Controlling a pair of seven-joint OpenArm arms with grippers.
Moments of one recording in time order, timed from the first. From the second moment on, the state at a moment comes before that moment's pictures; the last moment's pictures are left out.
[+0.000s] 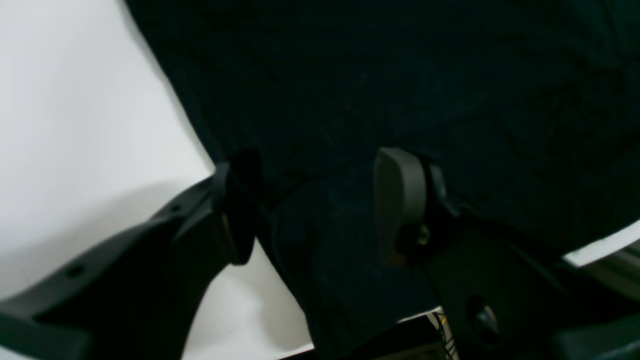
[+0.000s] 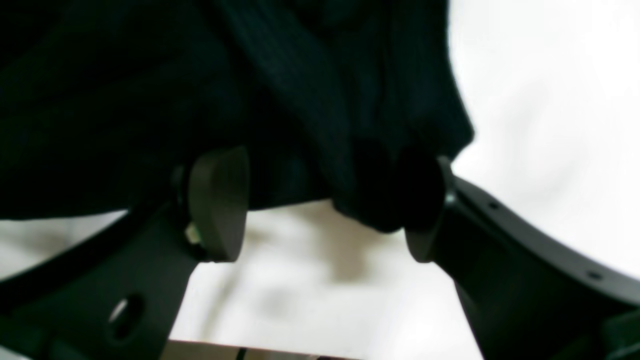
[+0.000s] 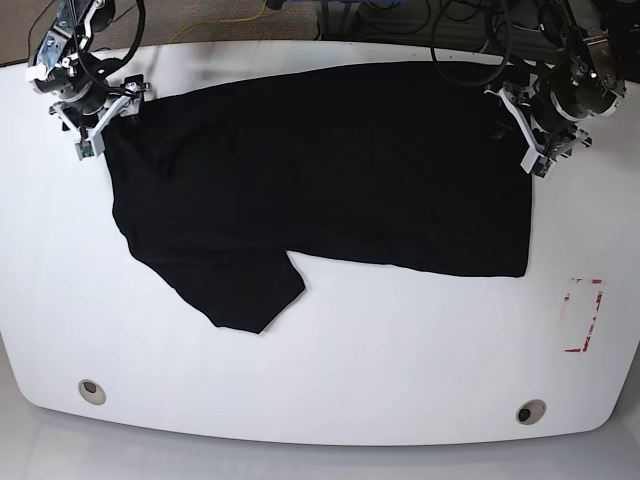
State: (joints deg) left arm 20.5 -11.3 -27.1 111.5 -23.9 -40.9 65.8; right arm -20.8 13.1 38.3 97.9 21.8 40.5 -59.6
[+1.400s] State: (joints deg) left arm 19.5 -15.1 -26.8 100.0 -14.5 -42.3 59.8; right arm -18.5 12.9 38.1 97.6 17.3 40.6 -59.3
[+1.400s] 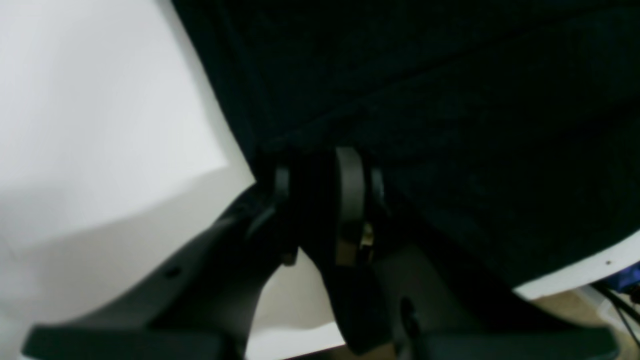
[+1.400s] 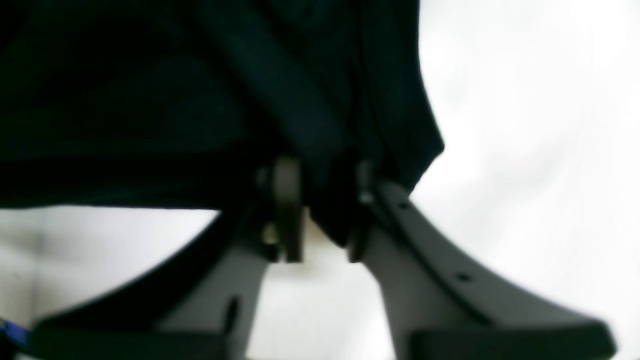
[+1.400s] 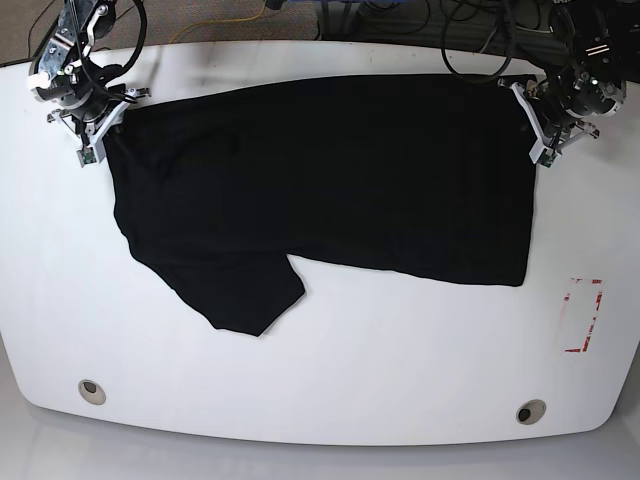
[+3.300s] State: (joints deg) left arm 13.7 -18.4 -25.4 103.8 -12.9 -42.0 63.0; right arm -17.5 15.1 38.5 111.9 17.0 40.6 -63.3
